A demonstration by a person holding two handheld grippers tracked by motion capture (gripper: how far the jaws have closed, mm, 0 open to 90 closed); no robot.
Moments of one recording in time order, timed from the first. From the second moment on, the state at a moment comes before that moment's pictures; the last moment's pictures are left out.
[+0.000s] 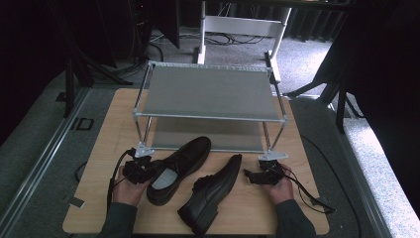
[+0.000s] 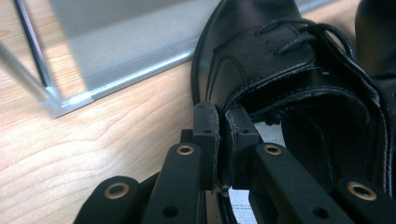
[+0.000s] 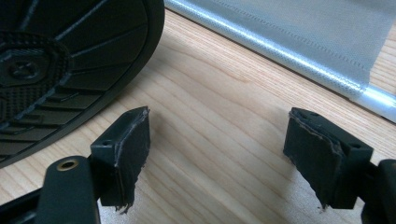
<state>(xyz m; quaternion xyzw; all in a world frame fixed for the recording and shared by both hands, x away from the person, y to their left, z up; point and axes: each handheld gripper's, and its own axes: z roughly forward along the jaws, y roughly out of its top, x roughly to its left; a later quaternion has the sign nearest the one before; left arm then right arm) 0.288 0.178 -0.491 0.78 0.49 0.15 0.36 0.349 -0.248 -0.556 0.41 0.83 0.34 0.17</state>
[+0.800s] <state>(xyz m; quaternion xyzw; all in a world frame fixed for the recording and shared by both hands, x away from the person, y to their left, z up) 0.246 0.202 -0.470 0.72 0.54 0.20 0.39 0.325 -0.233 -0.539 0.38 0.84 0.35 0.15</state>
